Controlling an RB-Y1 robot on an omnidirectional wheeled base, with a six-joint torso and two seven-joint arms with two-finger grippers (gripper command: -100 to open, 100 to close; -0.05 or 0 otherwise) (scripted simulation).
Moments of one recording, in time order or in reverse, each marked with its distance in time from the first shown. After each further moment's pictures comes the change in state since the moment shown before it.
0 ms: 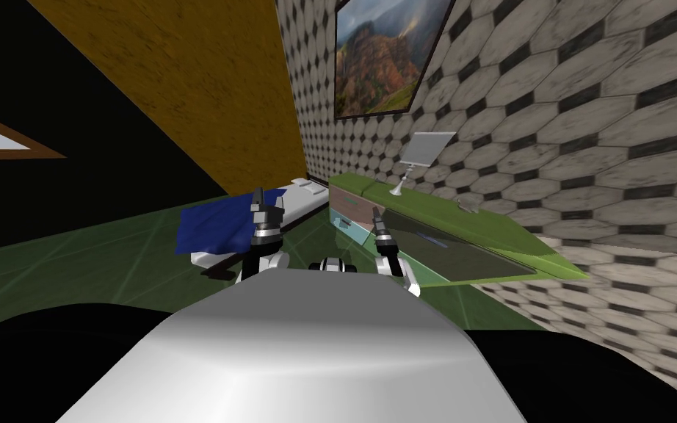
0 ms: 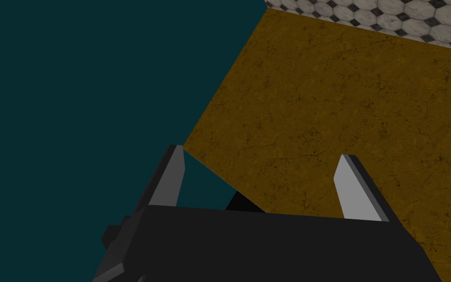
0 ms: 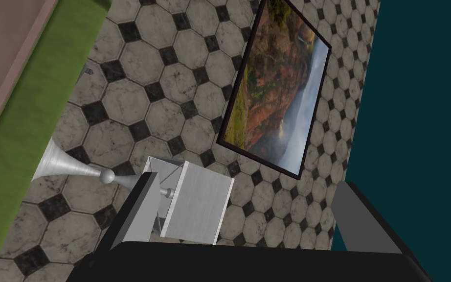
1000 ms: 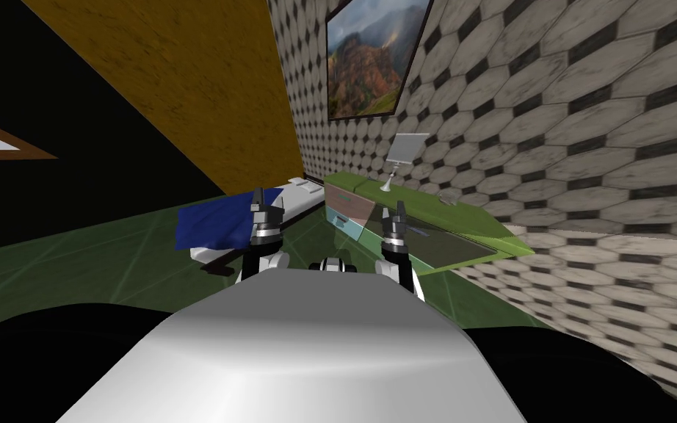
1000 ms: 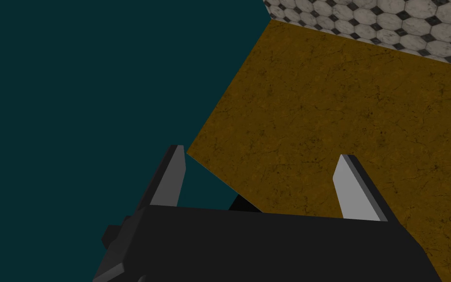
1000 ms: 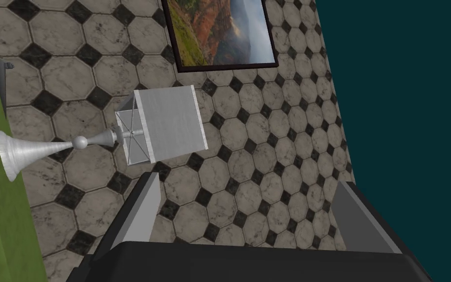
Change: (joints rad) left arm 0.000 0.000 0.000 0.000 0.000 0.000 0.000; right arm 0.094 0.099 -0.001 -0.149 -0.264 -0.209 -0.186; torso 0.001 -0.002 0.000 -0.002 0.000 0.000
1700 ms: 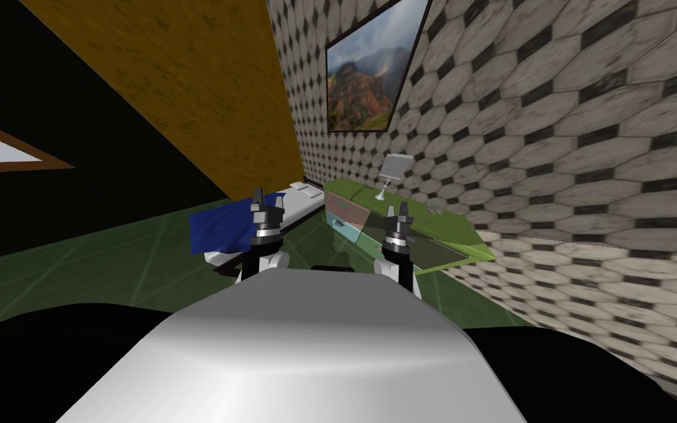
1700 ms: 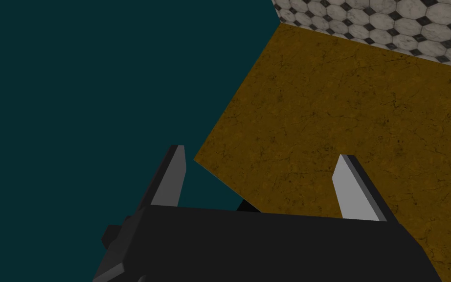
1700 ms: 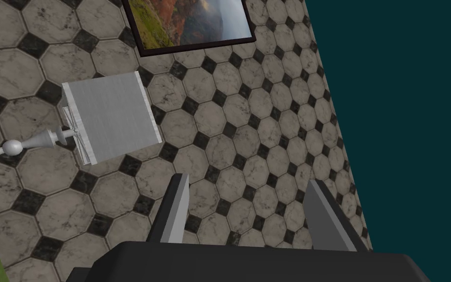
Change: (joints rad) left arm 0.000 0.000 0.000 0.000 0.000 0.000 0.000; right arm 0.002 0.066 -0.007 -0.014 -0.033 -0.021 -0.022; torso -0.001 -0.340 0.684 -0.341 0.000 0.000
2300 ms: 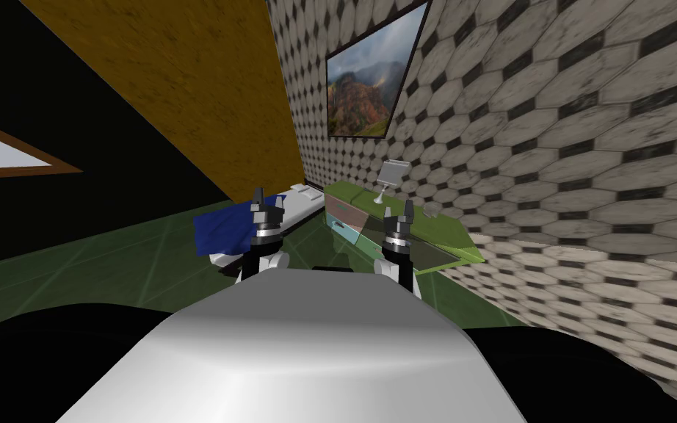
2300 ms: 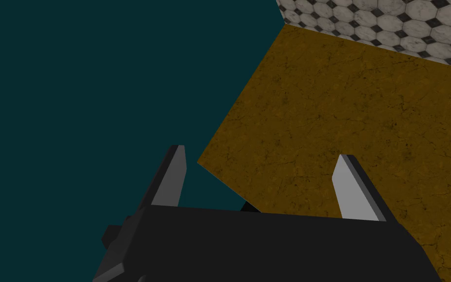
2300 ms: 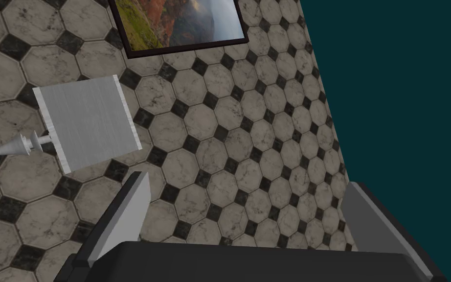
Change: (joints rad) left arm 0.000 0.000 0.000 0.000 0.000 0.000 0.000; right arm 0.000 0.000 0.000 0.000 0.000 0.000 0.000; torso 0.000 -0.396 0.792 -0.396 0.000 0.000
